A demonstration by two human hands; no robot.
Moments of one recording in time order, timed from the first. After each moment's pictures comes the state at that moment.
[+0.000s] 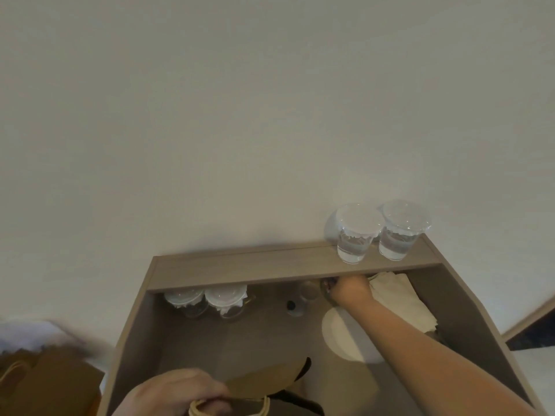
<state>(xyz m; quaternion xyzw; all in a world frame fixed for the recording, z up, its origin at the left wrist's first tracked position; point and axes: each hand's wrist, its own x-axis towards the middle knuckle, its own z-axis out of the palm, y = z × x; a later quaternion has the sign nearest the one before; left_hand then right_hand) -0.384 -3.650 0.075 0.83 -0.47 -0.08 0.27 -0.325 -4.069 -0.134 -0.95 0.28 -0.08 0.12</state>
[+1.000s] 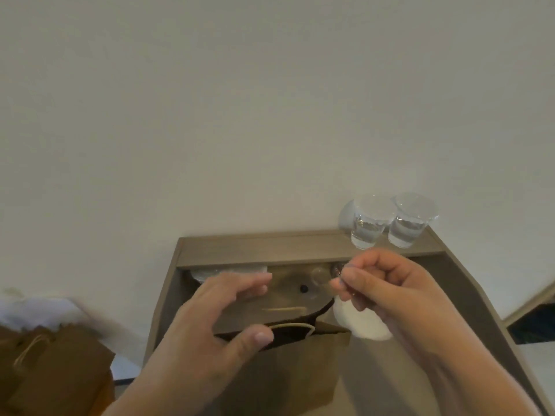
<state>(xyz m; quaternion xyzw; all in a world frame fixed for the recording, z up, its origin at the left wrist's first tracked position) -0.409 -3.629 0.121 0.81 -0.39 -0.02 0.45 -0.508 -3.884 0.149 -0.64 0.11 -0.12 0.75</state>
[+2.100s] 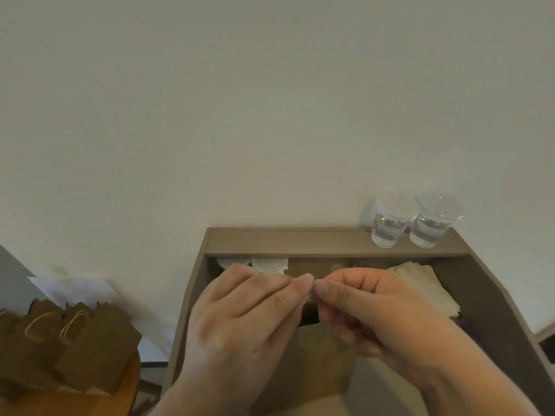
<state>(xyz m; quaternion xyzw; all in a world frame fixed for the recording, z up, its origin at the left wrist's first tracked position) -0.443 -3.639 0.129 0.72 -0.45 0.36 0.38 -0.514 -3.824 0.171 -0.65 0.10 0.06 0.75</state>
